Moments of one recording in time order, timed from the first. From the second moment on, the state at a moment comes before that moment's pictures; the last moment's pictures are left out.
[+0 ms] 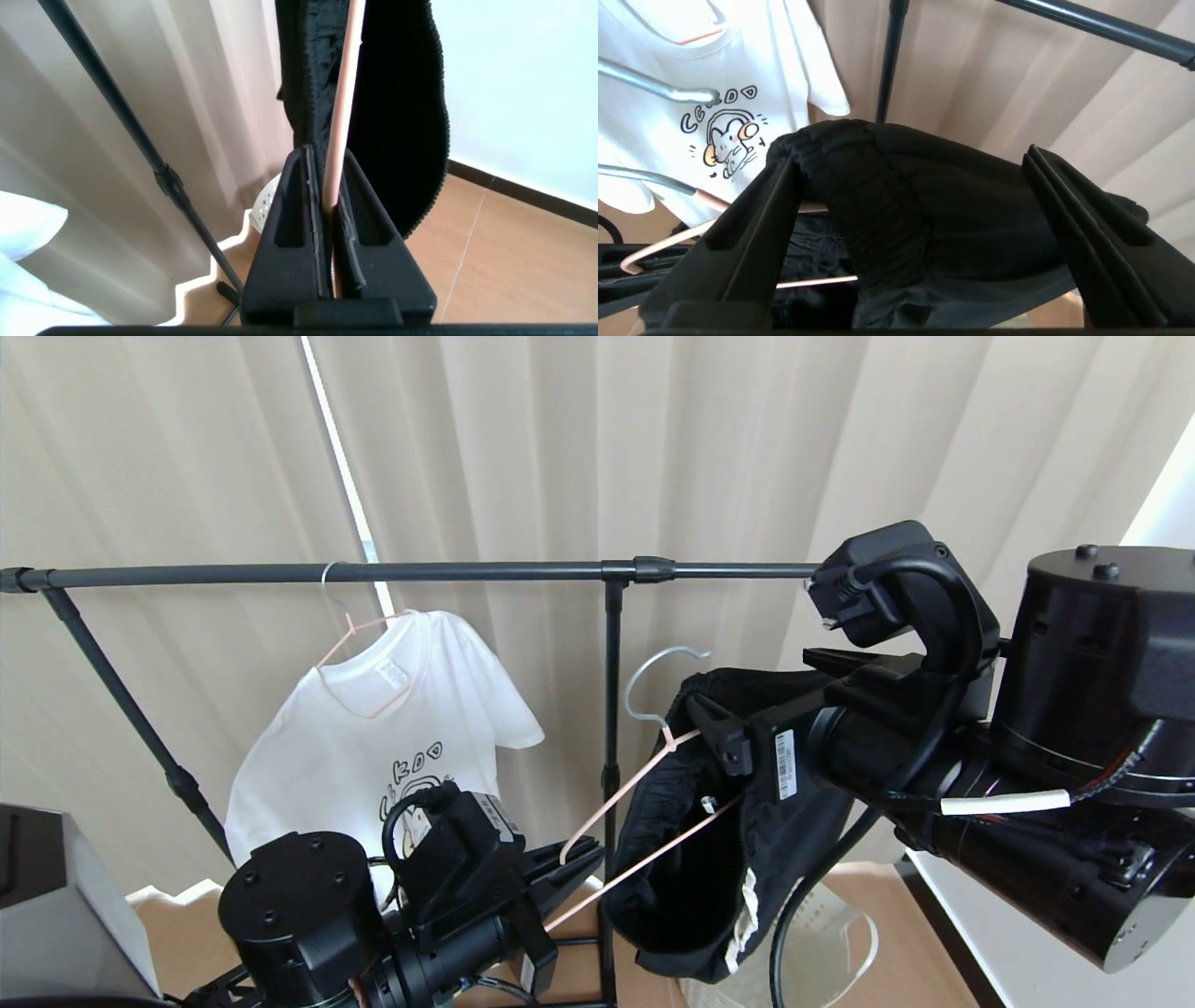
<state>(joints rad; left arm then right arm) -0.74 1.91 -0.25 -1.57 -0.16 0.18 0.92 1.56 -0.91 -0.45 -0.60 -0.01</state>
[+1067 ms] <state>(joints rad) -0.70 1.95 -0.27 -1.57 -0.13 0.17 0.92 1.57 -0.91 -0.45 -0.60 0.00</state>
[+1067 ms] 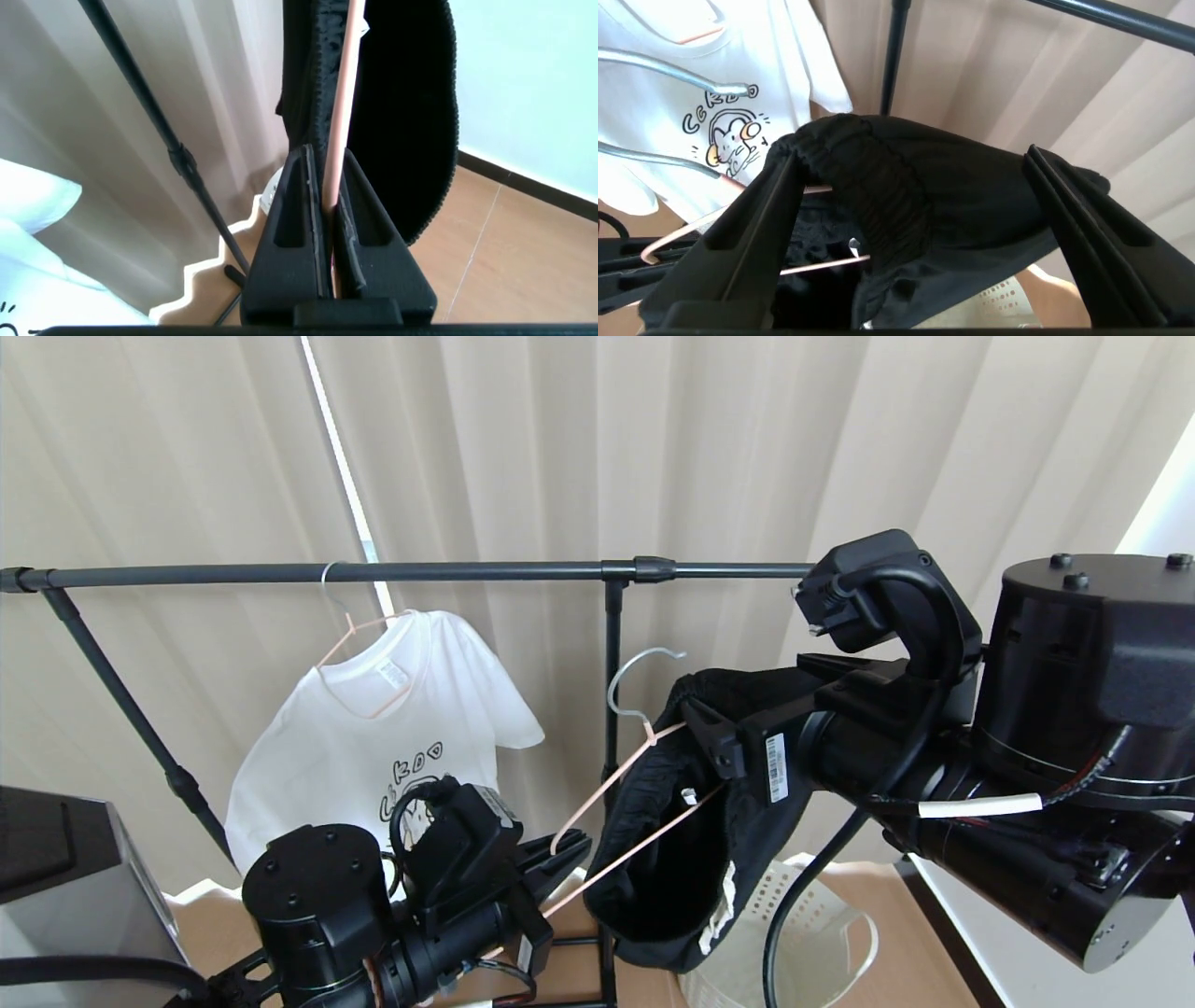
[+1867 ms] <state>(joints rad) -0.62 1.93 -0.28 -1.57 -0.22 0.17 0.90 1.52 -0.86 -0.43 -0.51 -0.02</state>
